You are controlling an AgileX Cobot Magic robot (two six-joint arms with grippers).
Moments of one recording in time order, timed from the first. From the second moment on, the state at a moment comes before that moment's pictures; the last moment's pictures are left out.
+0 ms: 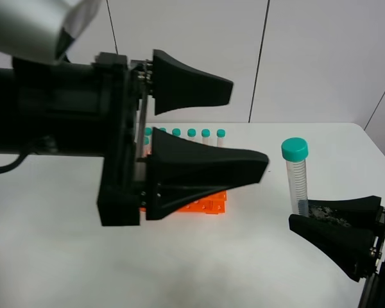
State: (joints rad) left arm -0.72 1.25 -0.89 -1.73 0.67 1.89; right arm 0.82 0.51 -0.29 0.09 0.15 -0.25
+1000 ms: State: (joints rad) left arm -0.90 1.43 -1.02 -1.73 0.53 1.97; right arm 0.82 0.51 -0.29 0.09 0.15 -0.25
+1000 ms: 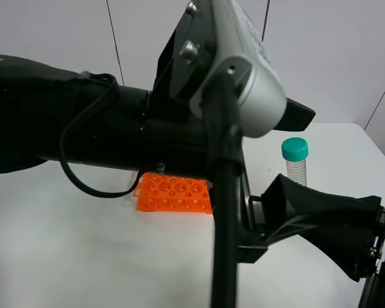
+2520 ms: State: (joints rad) left arm -0.90 1.43 -1.02 -1.74 0.52 1.97; right arm 0.82 0.51 -0.29 0.11 0.10 -0.26
